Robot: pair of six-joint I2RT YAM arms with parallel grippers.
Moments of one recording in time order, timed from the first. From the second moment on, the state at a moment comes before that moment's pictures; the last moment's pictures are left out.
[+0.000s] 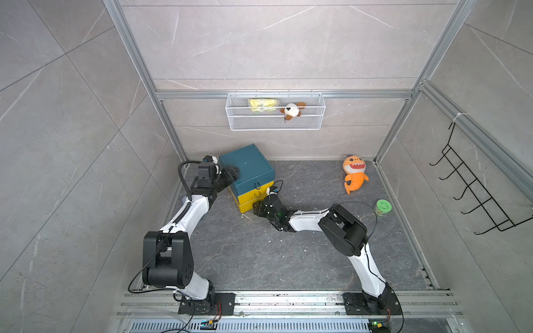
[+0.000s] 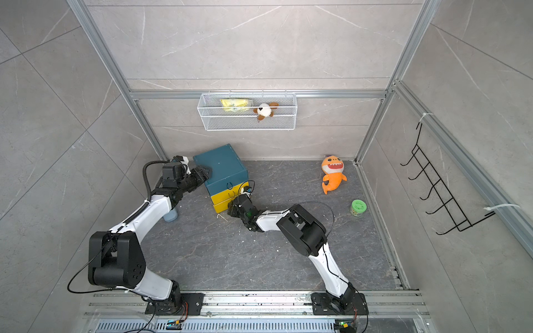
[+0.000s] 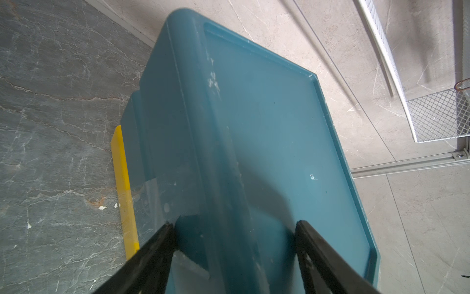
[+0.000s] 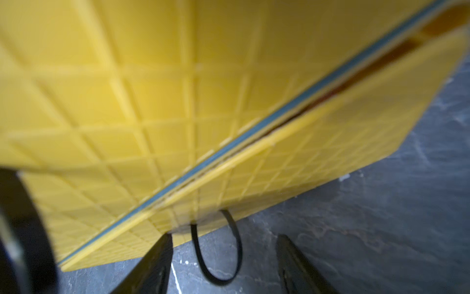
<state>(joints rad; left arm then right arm) -0.09 1.54 1.11 -0.09 0.30 -0.67 0.84 2.24 1.36 0.33 0.13 0.83</state>
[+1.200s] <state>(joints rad) -0.10 1.54 1.11 -0.10 0.31 -0.66 0.60 2.09 2.02 -0.26 -0.07 0.52</state>
